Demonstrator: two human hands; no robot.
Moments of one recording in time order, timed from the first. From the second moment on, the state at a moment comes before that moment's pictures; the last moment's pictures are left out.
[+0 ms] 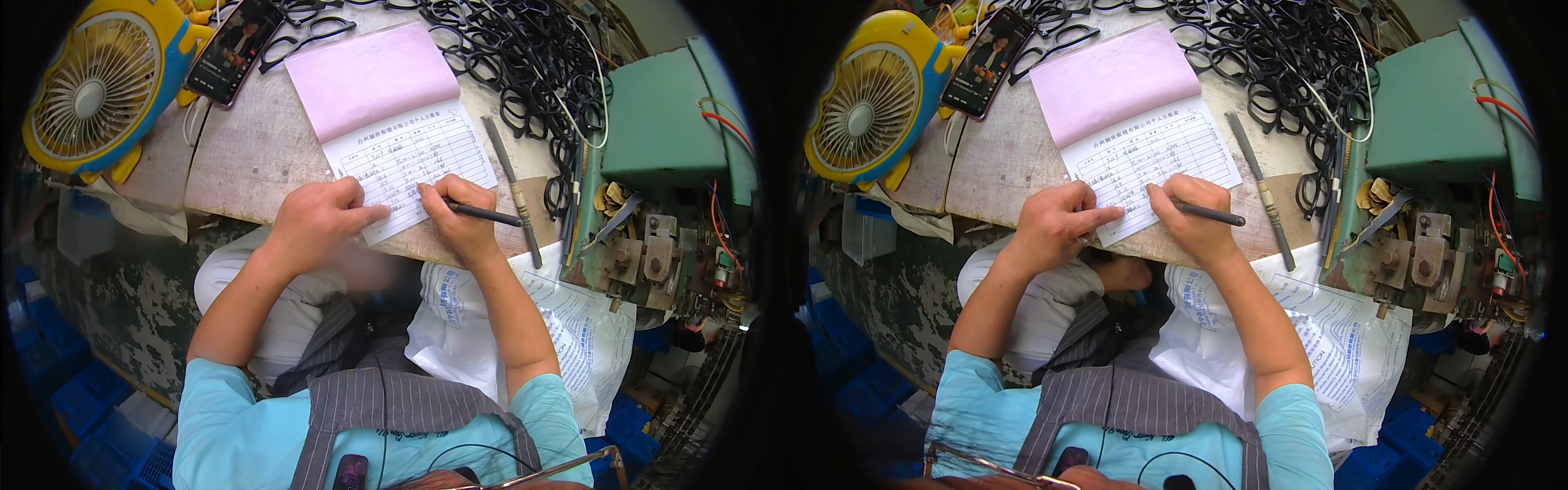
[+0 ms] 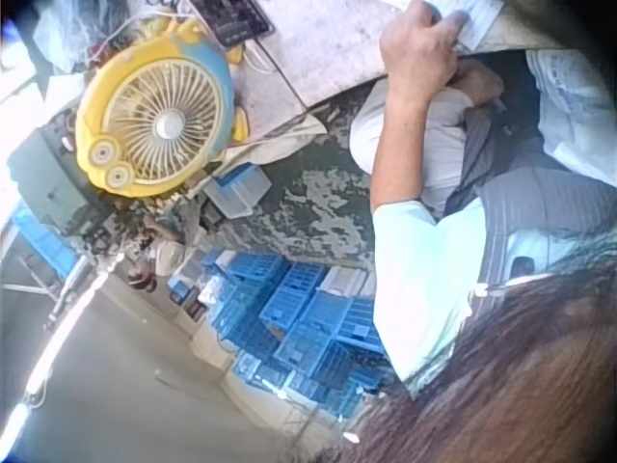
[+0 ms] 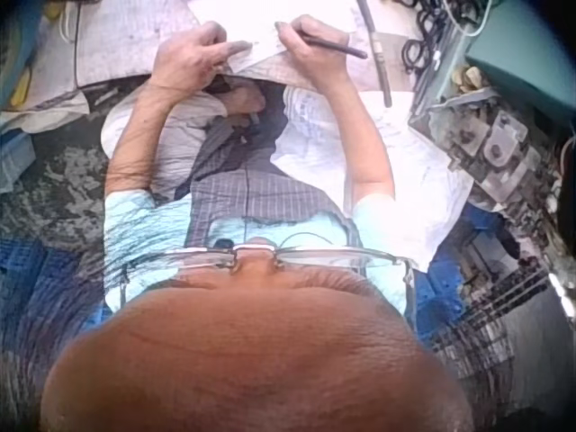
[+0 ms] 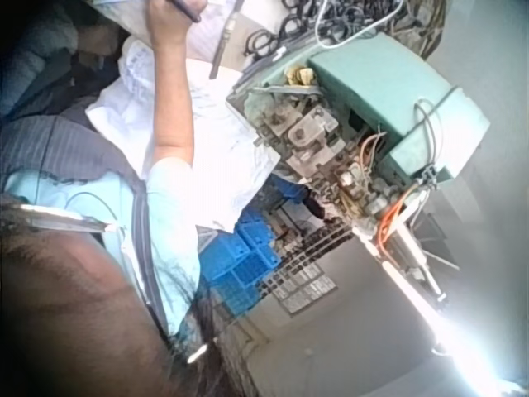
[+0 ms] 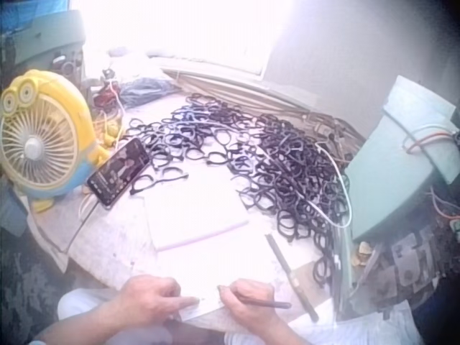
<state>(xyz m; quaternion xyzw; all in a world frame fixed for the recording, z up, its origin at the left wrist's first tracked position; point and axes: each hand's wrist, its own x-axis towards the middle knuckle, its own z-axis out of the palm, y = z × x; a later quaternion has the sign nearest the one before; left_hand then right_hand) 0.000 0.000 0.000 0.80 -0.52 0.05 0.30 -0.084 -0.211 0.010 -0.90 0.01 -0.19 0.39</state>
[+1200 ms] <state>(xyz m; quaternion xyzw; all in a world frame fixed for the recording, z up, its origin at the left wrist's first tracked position) -0.001 -0.001 0.001 0.80 -0.52 0.05 0.31 -0.084 -0.210 0.008 -0.88 0.04 -0.21 0.42</state>
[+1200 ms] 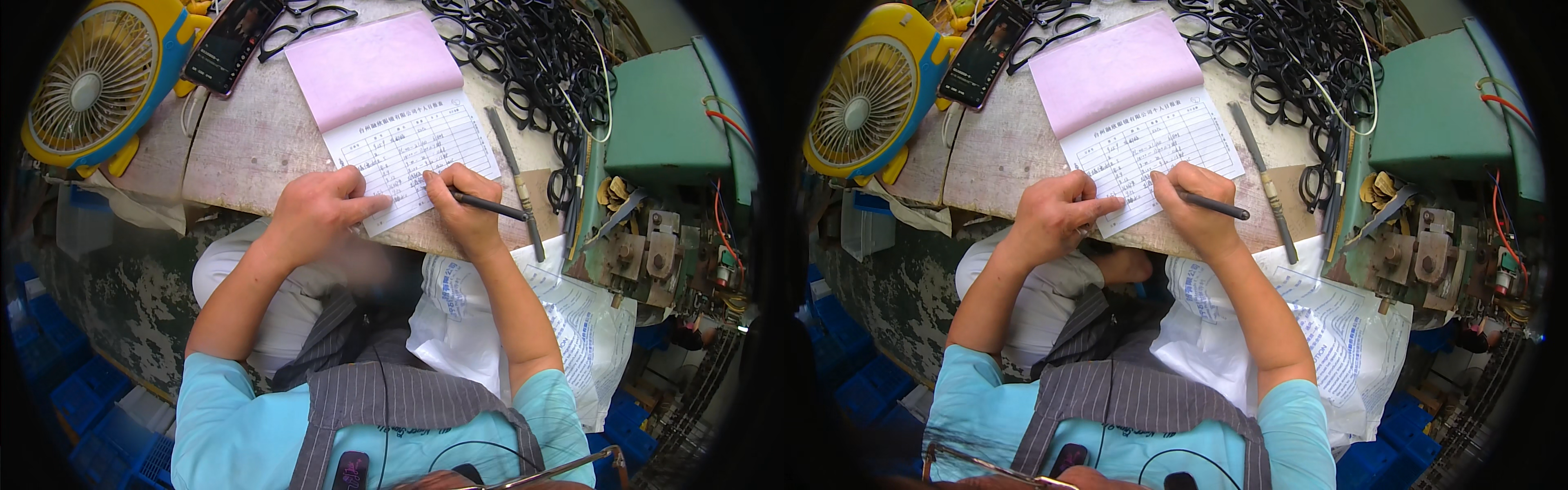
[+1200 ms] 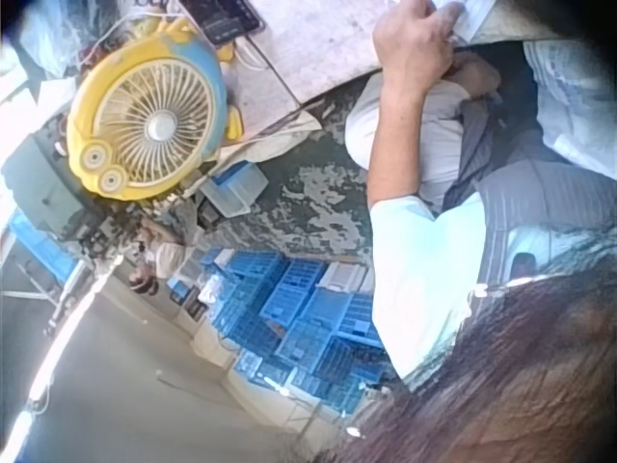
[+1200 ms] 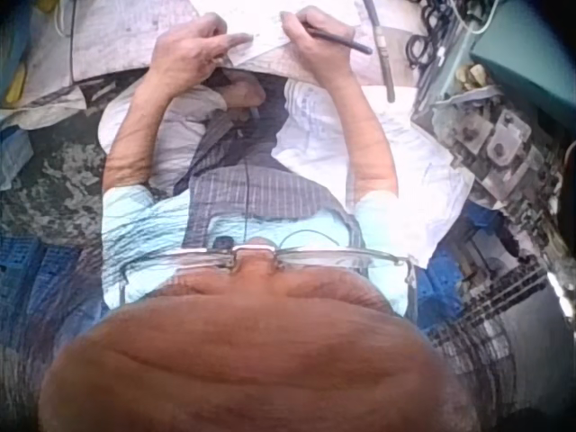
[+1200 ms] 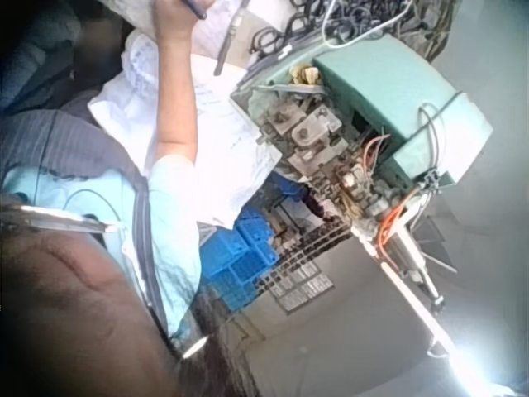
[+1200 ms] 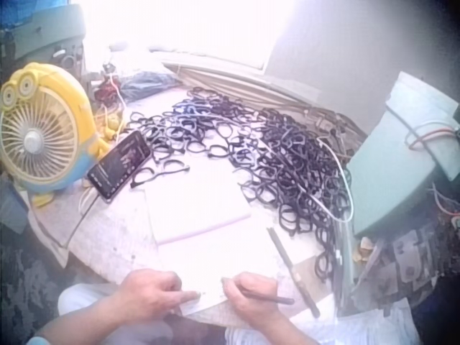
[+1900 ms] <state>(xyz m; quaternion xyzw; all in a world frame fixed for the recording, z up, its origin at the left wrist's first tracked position) -0.001 -0.002 0.001 0.80 -0.51 0.05 0.32 -0.084 -0.210 0.007 -0.89 0.04 -0.22 0.40</state>
